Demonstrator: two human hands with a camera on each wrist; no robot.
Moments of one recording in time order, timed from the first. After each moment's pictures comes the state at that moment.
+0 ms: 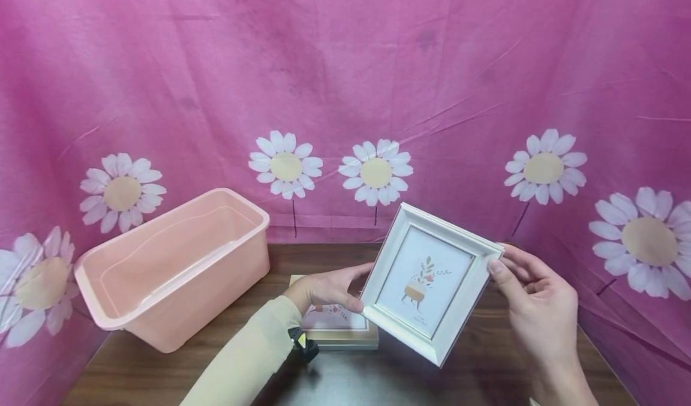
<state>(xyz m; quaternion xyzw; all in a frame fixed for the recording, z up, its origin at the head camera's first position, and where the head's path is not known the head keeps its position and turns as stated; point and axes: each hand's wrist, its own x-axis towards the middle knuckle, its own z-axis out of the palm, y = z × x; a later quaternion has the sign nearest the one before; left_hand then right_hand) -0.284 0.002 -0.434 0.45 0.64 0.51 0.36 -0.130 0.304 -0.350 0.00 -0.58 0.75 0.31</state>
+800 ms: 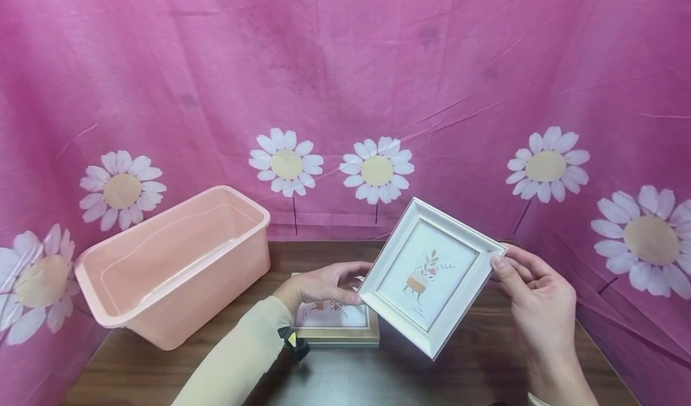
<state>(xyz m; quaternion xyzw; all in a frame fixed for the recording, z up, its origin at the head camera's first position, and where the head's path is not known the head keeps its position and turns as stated) -0.289 -0.021 -0.439 0.42 0.67 0.51 0.34 -0.142 0.314 -0.364 0.05 -0.52 0.81 0.28</state>
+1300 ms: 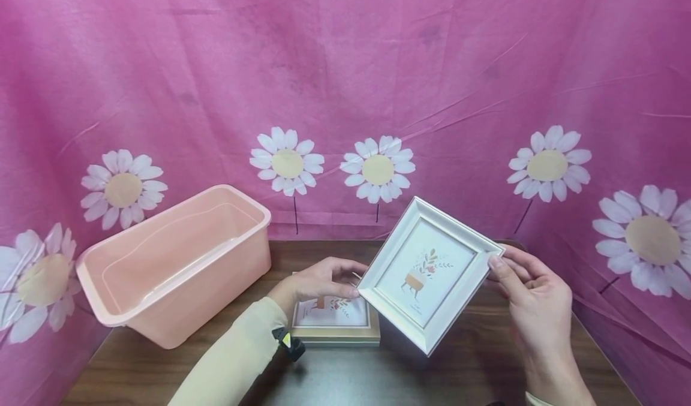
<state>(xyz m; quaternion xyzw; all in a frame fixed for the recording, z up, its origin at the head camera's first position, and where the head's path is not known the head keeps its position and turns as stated) -0.288 -0.032 -0.436 0.39 0.71 0.52 0.28 -0.144 0.312 -0.367 0.05 -0.52 0.81 0.27</state>
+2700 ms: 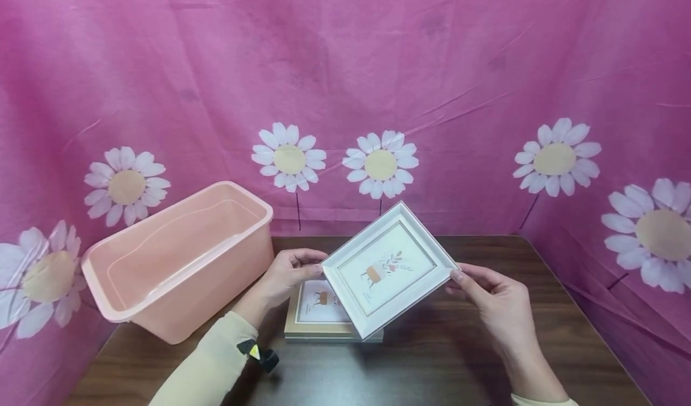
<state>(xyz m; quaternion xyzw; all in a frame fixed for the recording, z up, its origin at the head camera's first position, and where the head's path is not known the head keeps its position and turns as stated) -0.270 -0.087 -0.450 0.20 0.67 0.70 0.13 -0.154 0.299 -0.404 0.04 -0.67 0.72 0.17</state>
